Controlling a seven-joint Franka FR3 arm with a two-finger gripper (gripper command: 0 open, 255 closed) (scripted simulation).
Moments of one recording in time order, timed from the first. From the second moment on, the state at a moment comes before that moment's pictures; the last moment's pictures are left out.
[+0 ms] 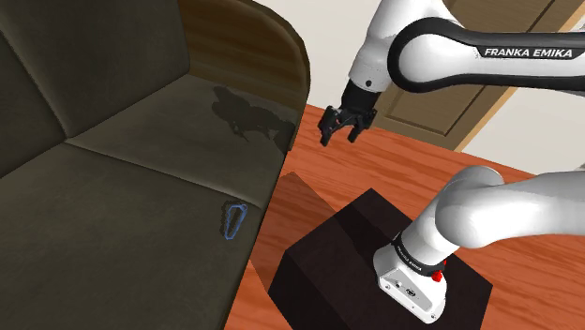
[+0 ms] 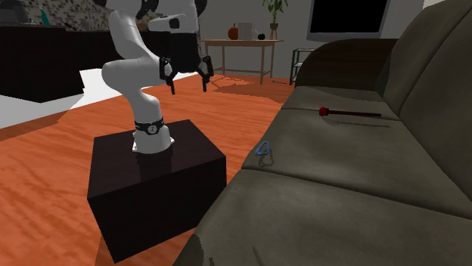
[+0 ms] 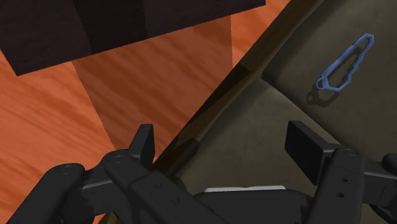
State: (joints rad) arm 0.07 -0.79 0.21 -2.66 0.15 1.92 0.43
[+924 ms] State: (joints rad) arm 0.10 -0.41 0.56 -2.66 0.26 2.37 0.81
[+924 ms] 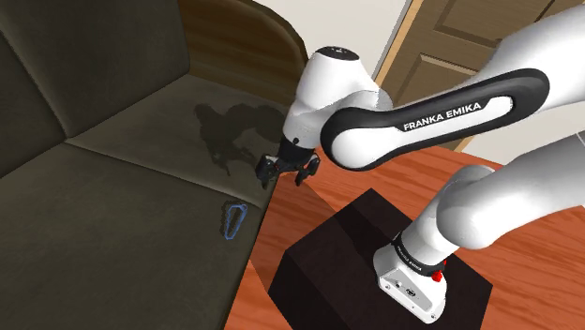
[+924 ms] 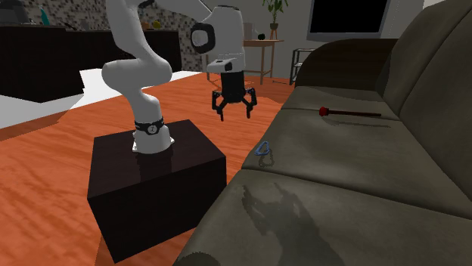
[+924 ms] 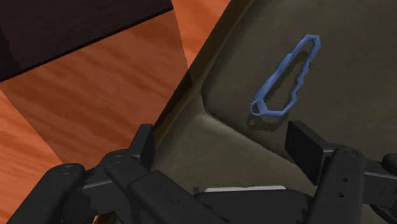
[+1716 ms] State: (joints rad) arm -0.01 0.10 0.79 -2.46 -0.26 2.64 1.44
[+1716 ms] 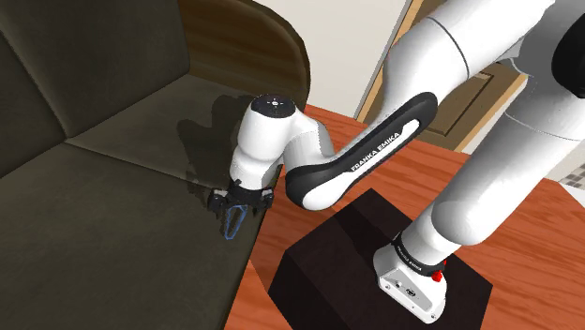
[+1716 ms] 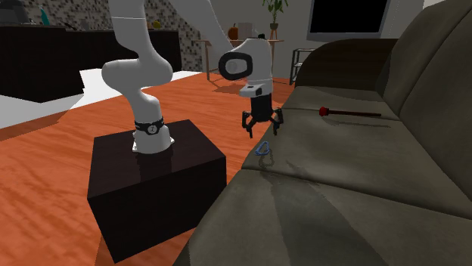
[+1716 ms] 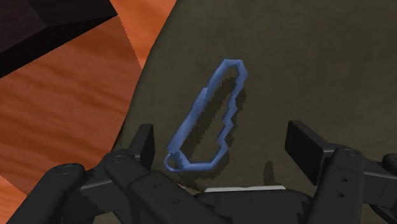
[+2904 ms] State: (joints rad) arm 0.04 0.20 0.71 -2.45 -0.45 2.70 1.57
